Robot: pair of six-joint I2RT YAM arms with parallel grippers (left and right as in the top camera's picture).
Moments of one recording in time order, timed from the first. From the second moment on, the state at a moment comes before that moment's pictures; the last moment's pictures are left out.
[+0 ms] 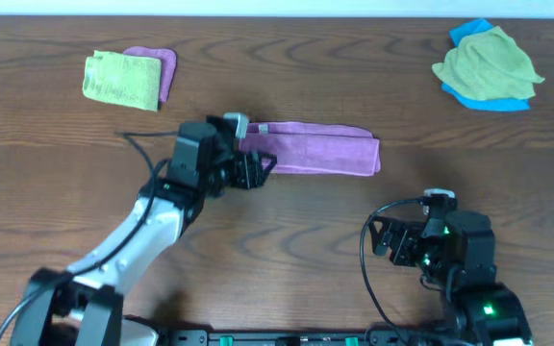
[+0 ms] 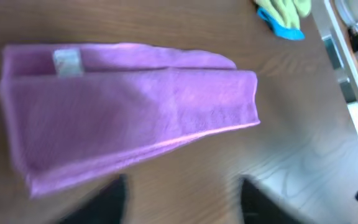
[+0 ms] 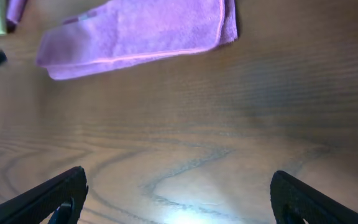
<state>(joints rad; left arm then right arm) -0.34 1.50 0.75 0.05 0.51 -0.43 0.13 0.62 0.46 -0.65 -0.23 0.41</state>
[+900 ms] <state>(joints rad) -0.34 1.73 0.78 0.15 0.50 -0.44 0.13 0.76 0.46 -0.53 -0.20 0.34</state>
